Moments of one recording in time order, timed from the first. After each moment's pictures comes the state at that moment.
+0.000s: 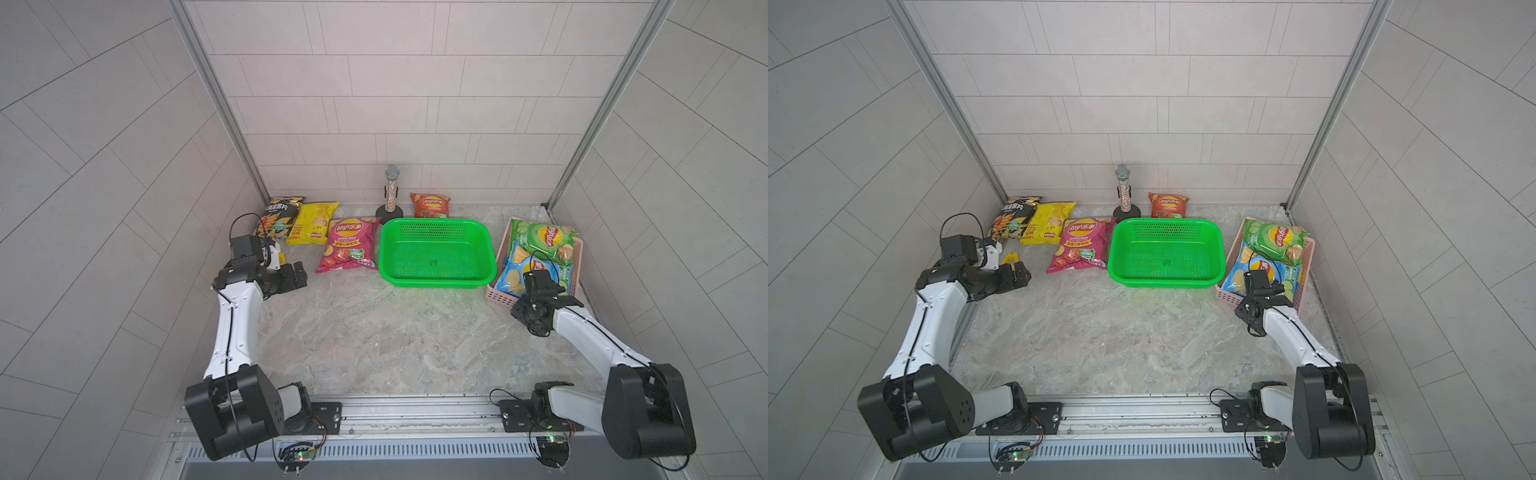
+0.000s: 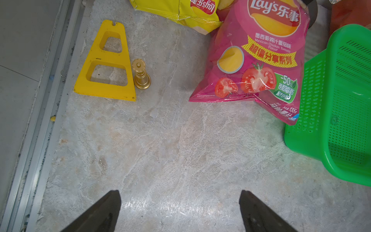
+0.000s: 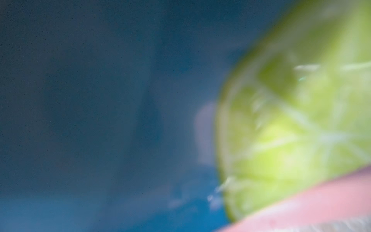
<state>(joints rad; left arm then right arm) 0.34 1.25 1.08 -0.88 0.28 0.00 -0.02 1.24 0.65 -0.61 0.16 0.75</state>
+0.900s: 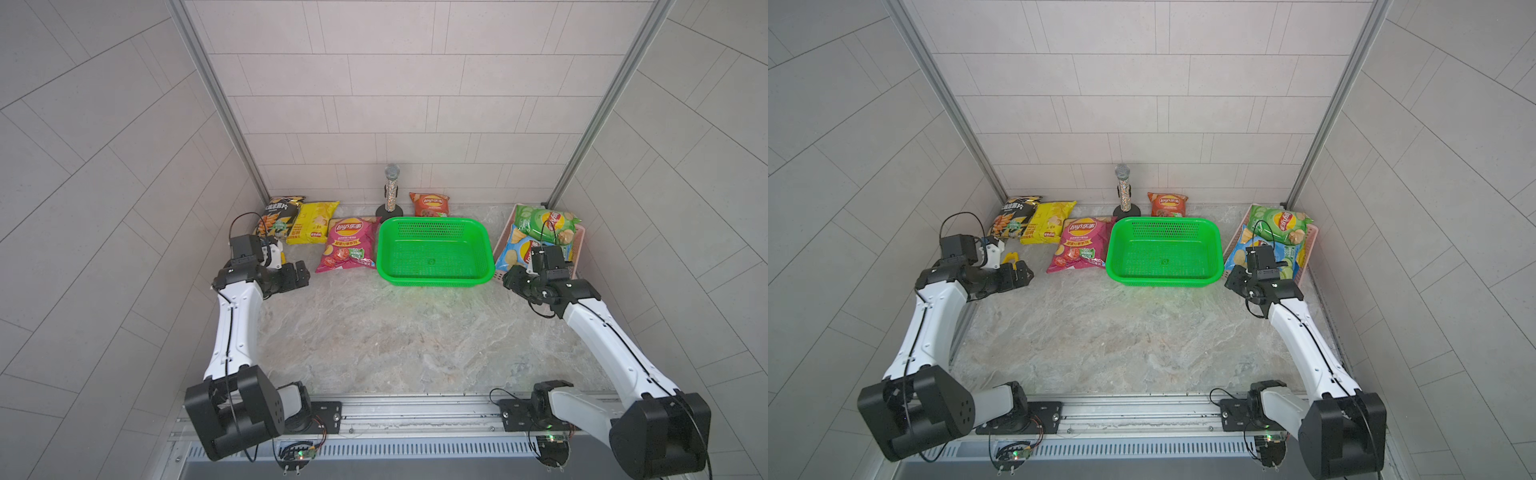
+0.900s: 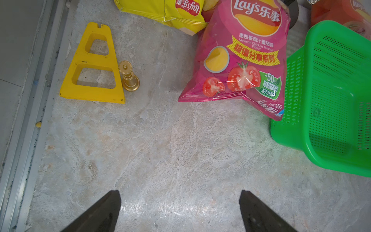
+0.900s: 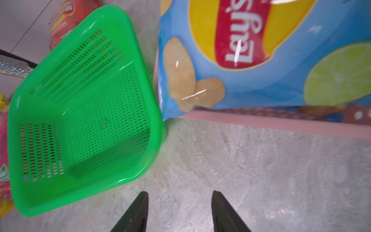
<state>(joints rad) 0.34 1.24 1.08 -0.88 0.33 0.02 0.09 1.10 0.88 -0.67 -0.03 0.62</state>
